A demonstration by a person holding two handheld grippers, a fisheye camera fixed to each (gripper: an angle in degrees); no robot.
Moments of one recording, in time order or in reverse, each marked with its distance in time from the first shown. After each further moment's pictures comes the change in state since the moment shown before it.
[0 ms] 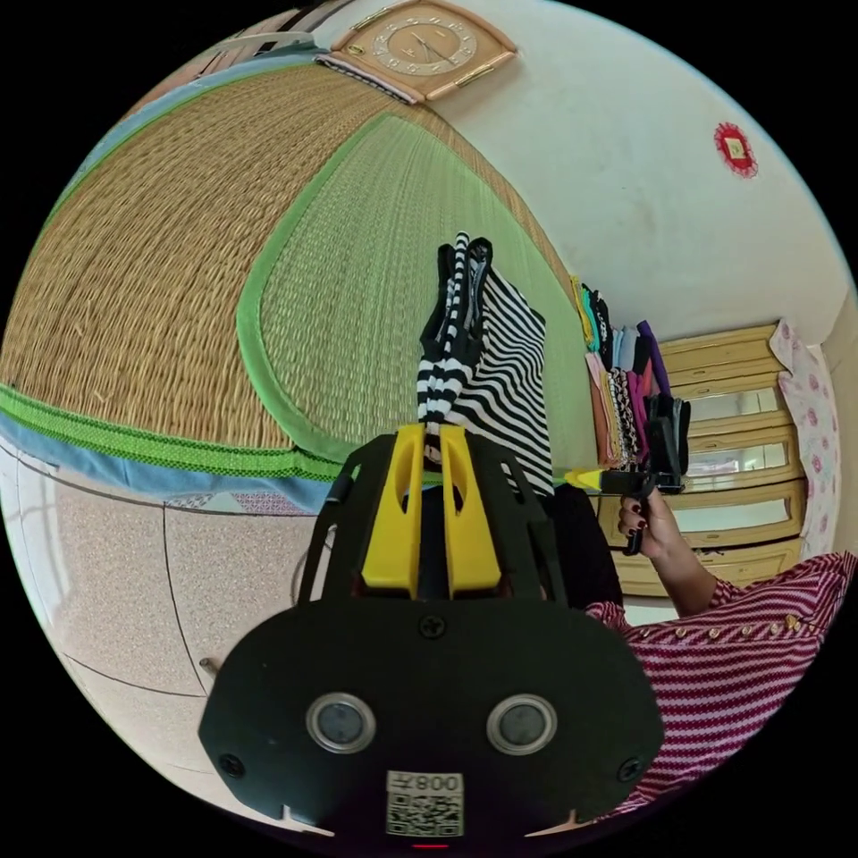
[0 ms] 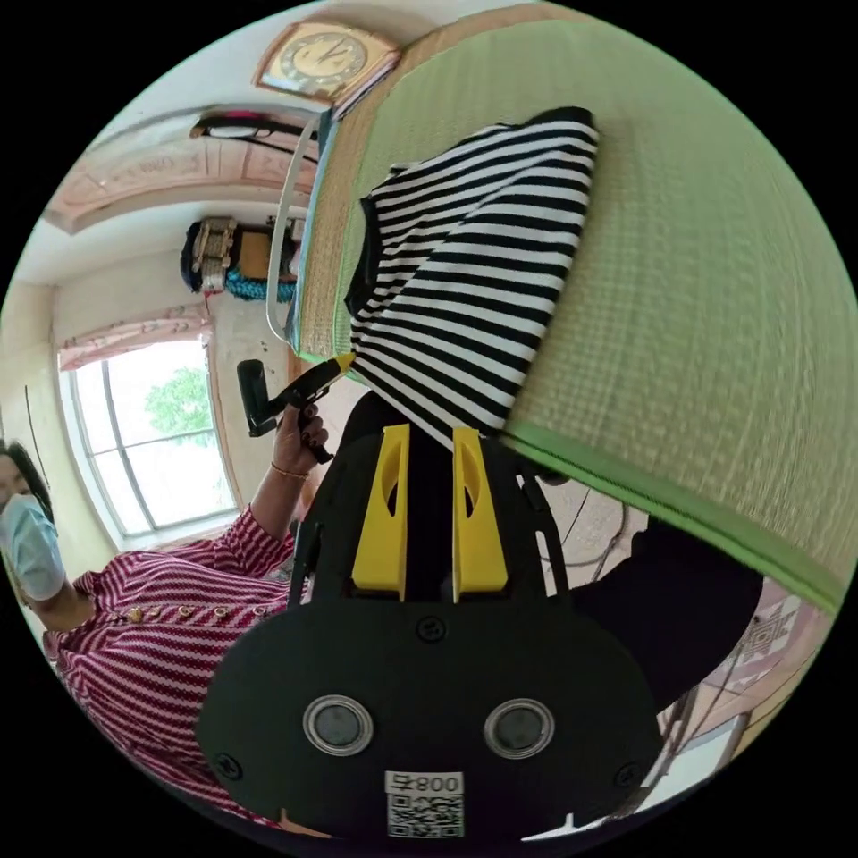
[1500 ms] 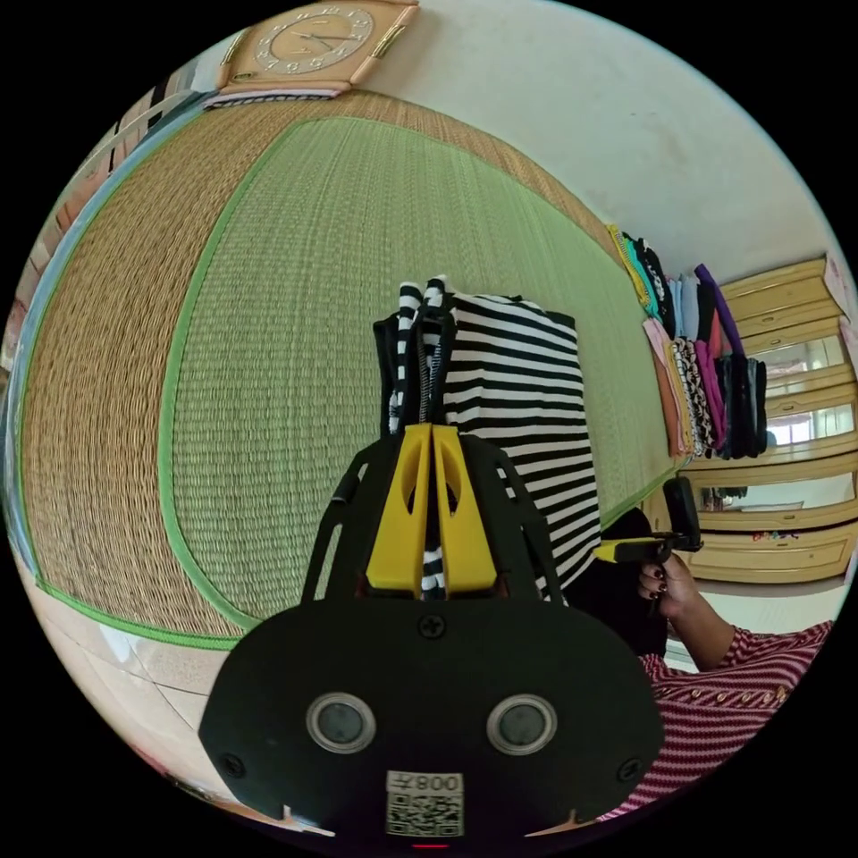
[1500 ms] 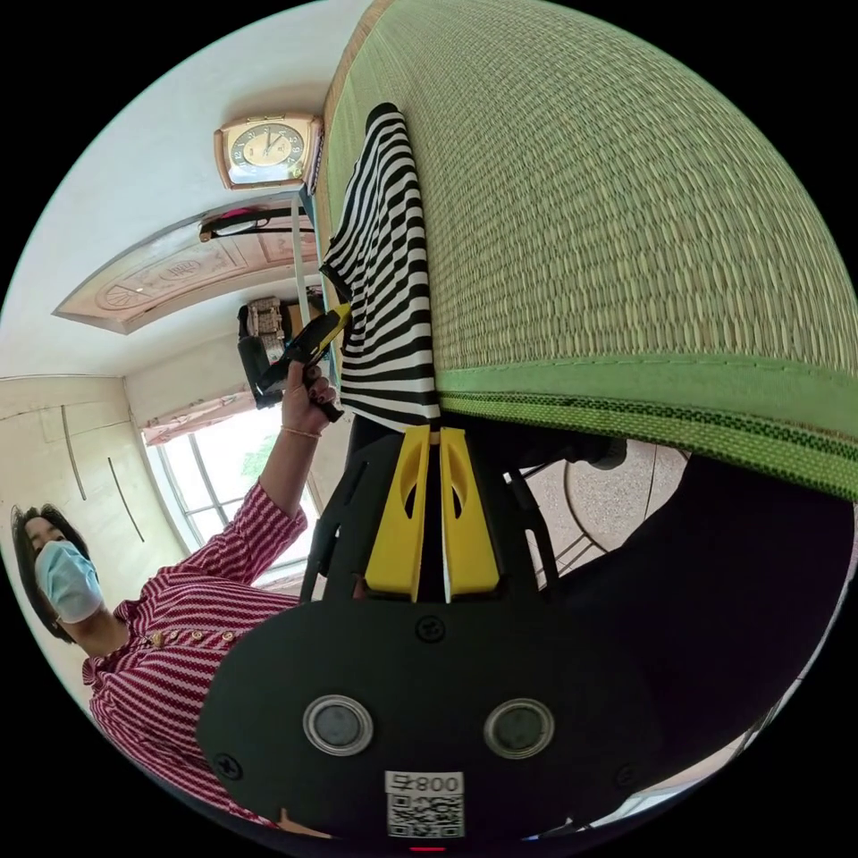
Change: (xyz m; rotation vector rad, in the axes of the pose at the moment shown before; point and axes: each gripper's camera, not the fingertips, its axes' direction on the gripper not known) left arm 0.096 -0.110 0.112 -0.118 -0.265 0.137; right arm 0.058 0.096 -0.117 0.080 -0.329 0.148
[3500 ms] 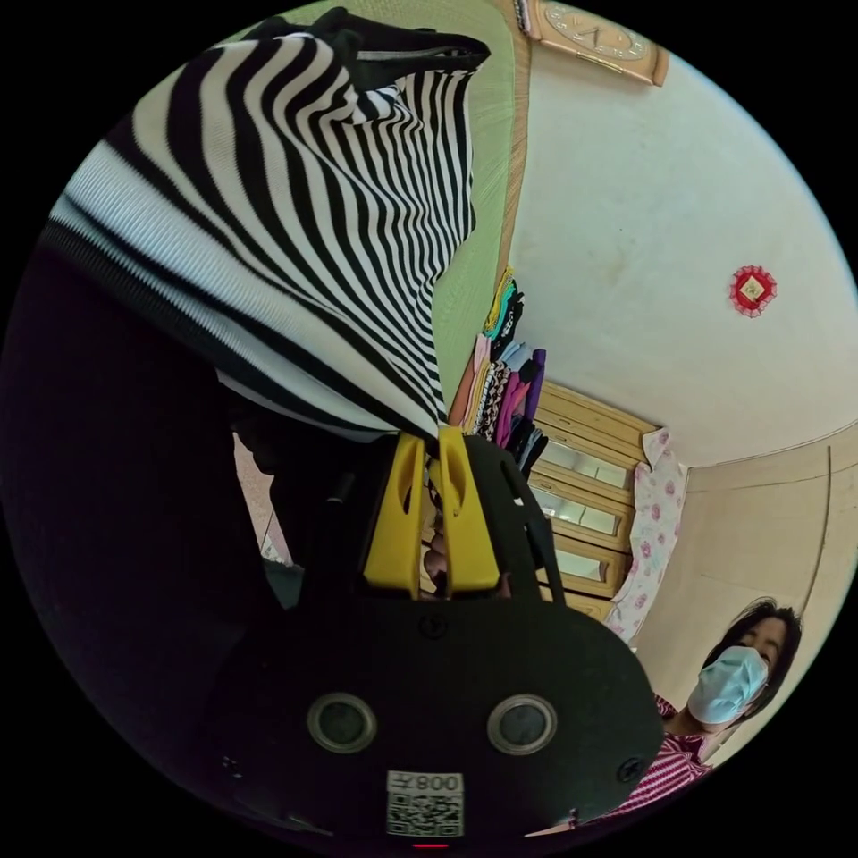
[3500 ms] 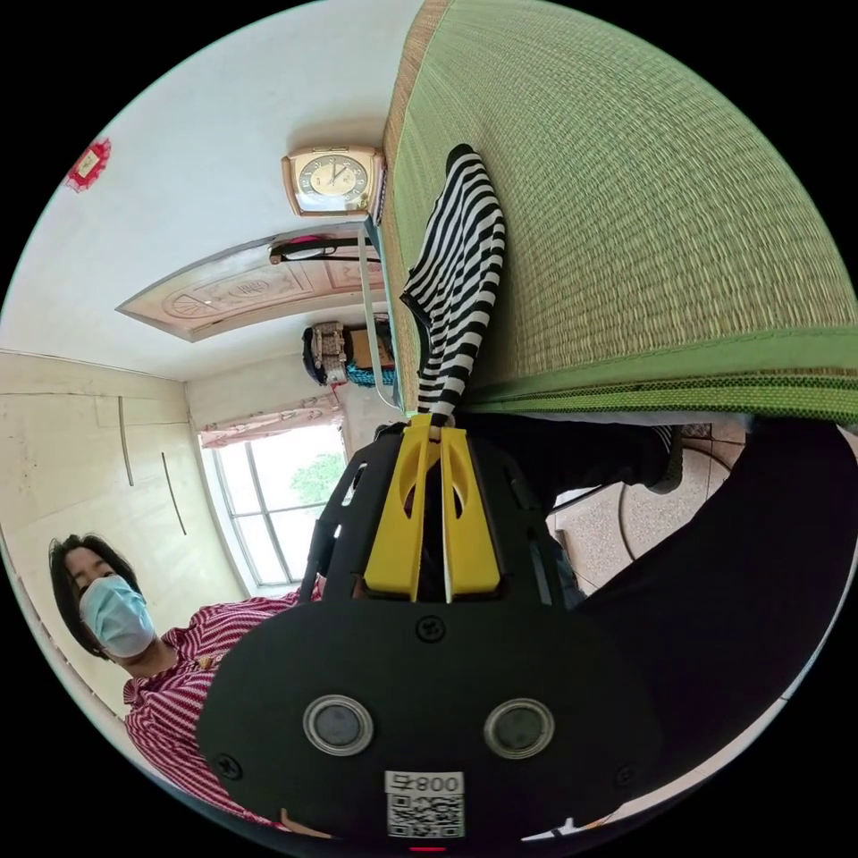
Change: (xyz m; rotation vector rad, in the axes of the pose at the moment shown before) left arm -0.062 0.067 0.052 -0.028 0.905 -0.491; right arm -0.058 0.100 -0.068 0.110 -0.208 -0.057
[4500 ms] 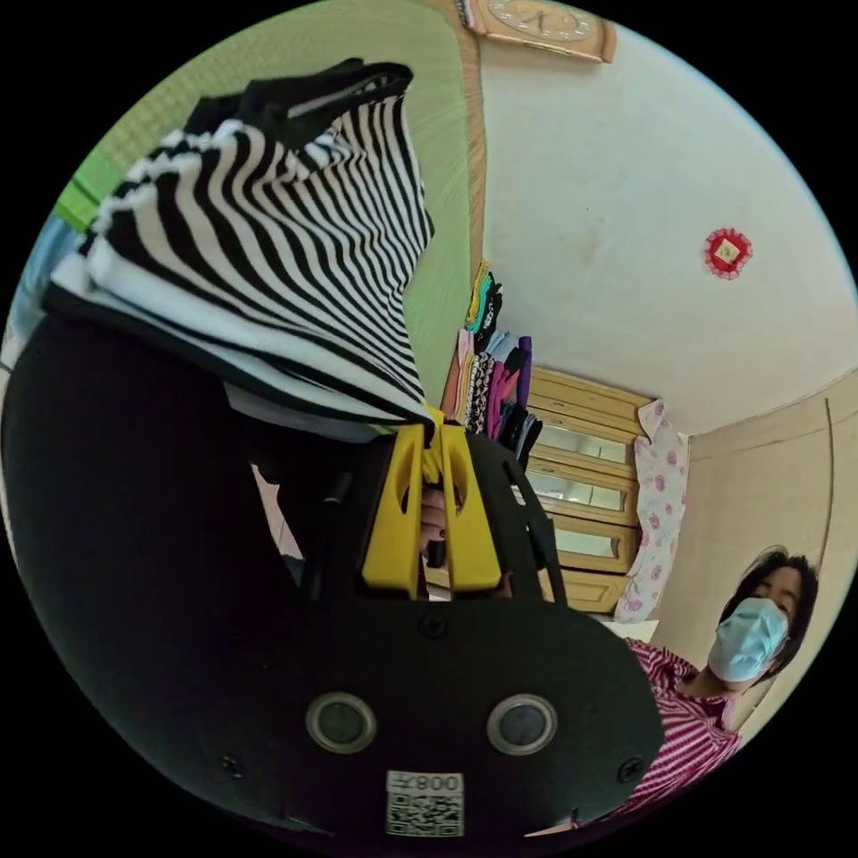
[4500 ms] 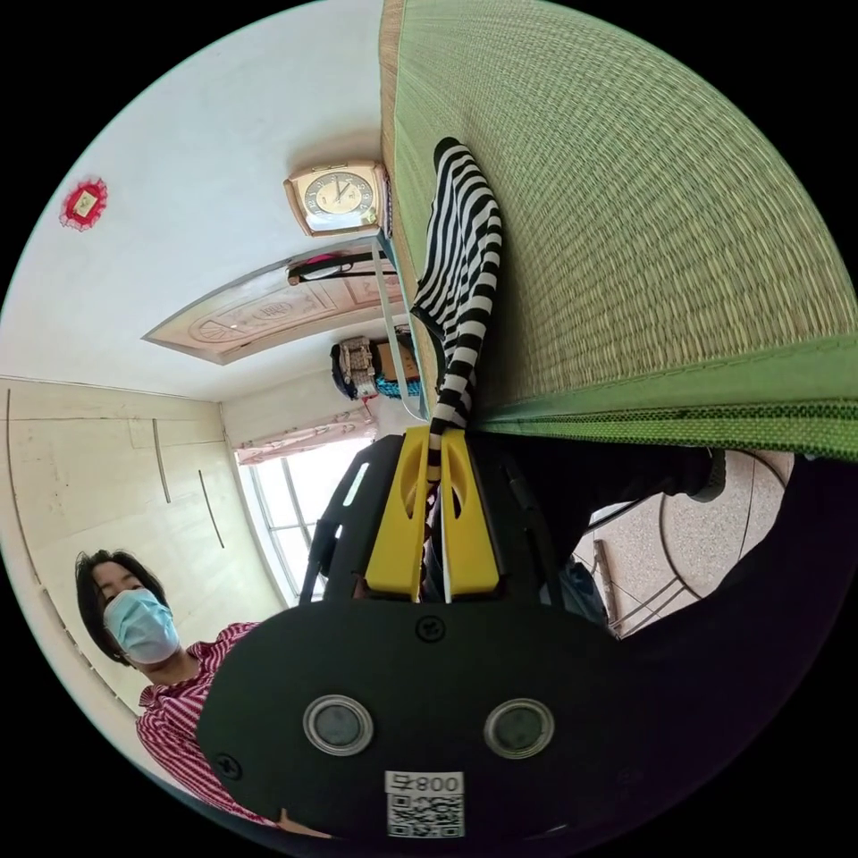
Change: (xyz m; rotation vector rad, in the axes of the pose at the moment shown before) left arm 0.014 0.038 -0.010 0.004 -0.011 0.127; right arm 0.052 -0.017 0.034 0.014 -0.134 0.048
